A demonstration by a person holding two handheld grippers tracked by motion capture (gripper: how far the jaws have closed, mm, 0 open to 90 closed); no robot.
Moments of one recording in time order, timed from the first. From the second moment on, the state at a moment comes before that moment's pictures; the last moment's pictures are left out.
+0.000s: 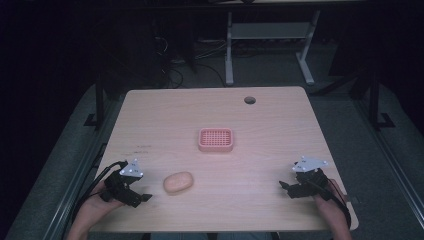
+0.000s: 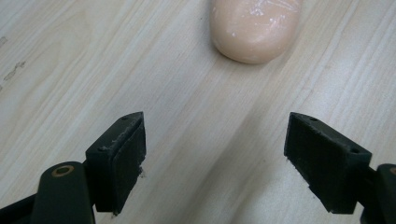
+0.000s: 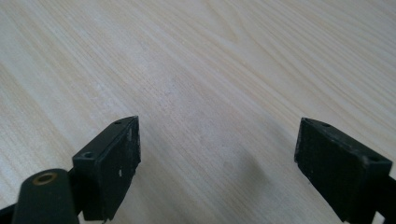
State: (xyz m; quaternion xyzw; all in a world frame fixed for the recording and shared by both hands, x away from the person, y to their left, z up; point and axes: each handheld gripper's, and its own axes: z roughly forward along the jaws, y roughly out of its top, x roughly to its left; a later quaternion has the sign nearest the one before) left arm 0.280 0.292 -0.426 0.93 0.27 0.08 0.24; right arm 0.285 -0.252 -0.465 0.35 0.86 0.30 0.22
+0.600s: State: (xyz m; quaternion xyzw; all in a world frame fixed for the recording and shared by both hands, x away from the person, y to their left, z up) left arm 0.285 0.269 -0.415 0.94 0.23 0.09 0.22; right arm 0.283 -0.250 -0.464 0.34 0.86 0.30 0.22
